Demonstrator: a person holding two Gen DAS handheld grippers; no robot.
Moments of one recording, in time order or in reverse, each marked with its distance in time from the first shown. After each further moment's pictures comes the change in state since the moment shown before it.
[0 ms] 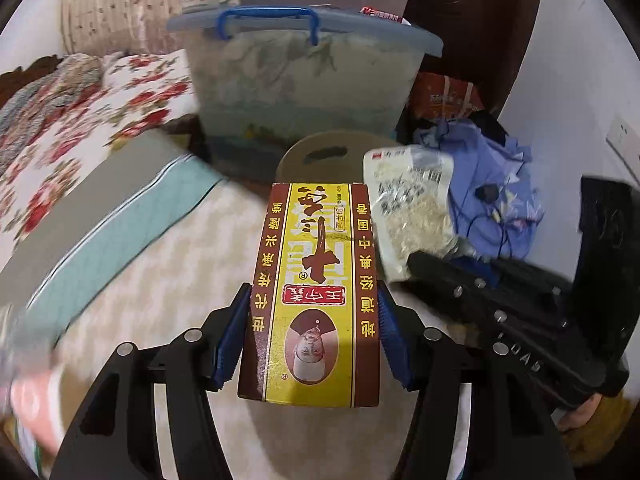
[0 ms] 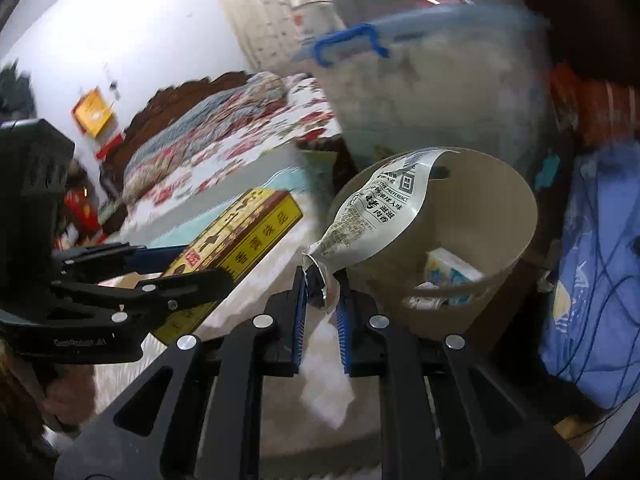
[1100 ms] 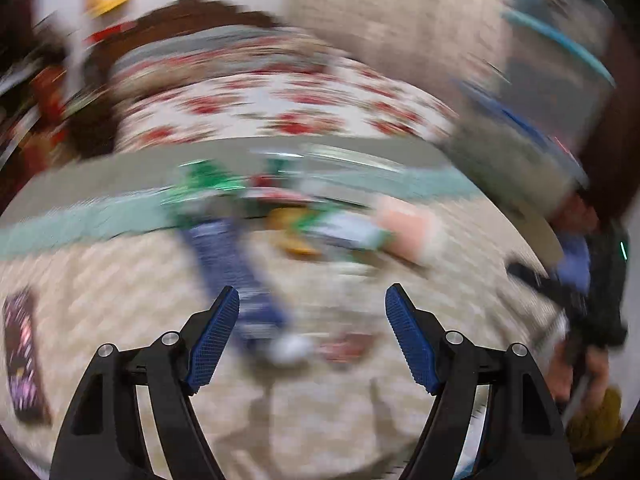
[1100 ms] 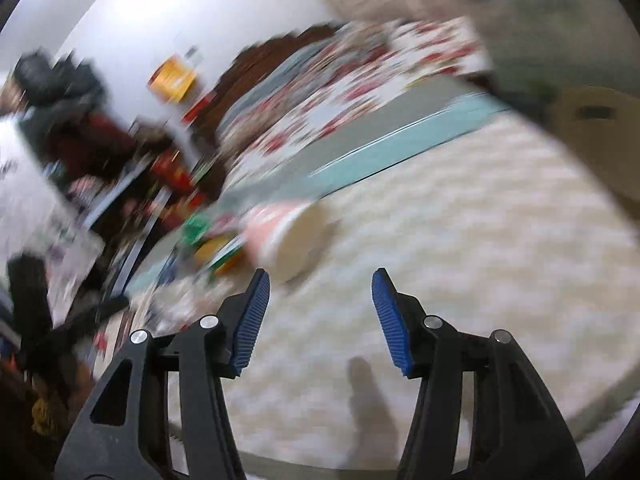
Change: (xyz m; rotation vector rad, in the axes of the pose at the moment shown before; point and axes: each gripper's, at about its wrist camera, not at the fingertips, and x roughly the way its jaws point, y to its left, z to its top) left arm -0.263 0.176 -0.249 -0.588 -0.177 0.458; right arm 0.034 0.181 -0.057 -0.074 0.220 0.391
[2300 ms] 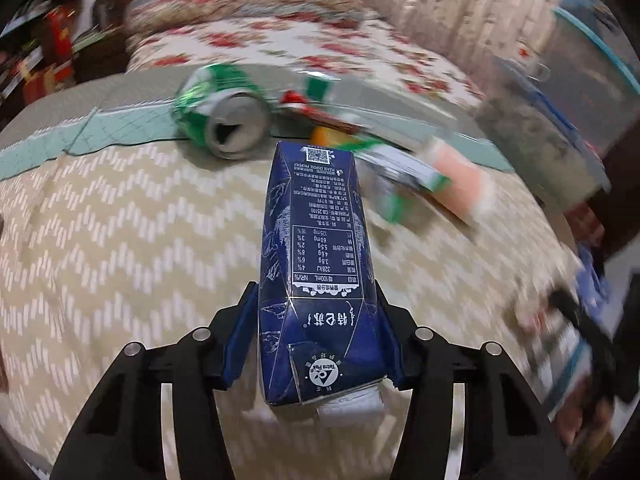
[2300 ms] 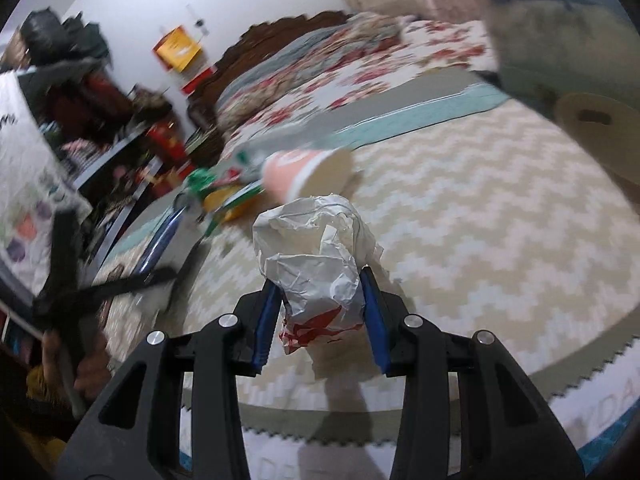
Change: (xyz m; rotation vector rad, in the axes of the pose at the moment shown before) left arm 0.047 0.011 -0.032 -0.050 0.163 -0.079; right arm -0.018 0.011 -0.041 -0.047 0.006 -0.103
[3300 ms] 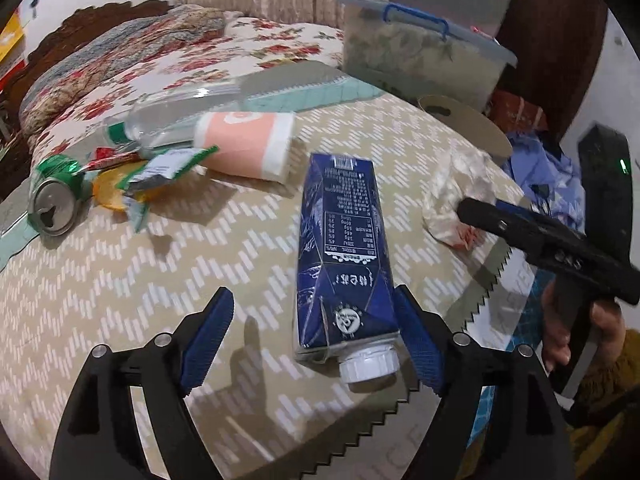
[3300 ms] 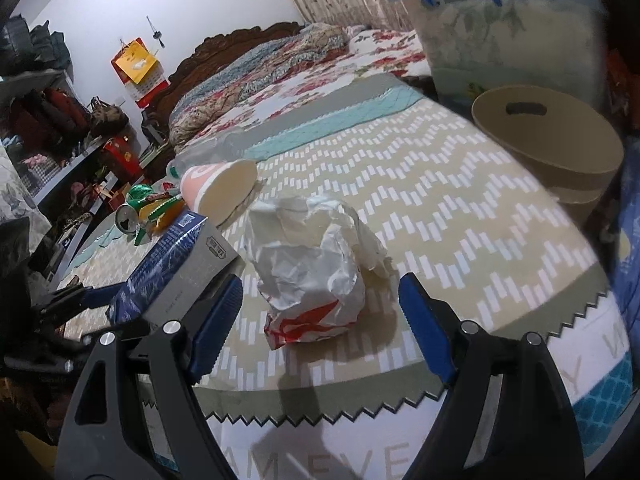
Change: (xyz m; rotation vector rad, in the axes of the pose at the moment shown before) left arm 0.024 -0.134 -0.031 0.422 0.030 -0.104; right arm -0.023 -0.049 -0.008 0.036 -0.027 -0.154
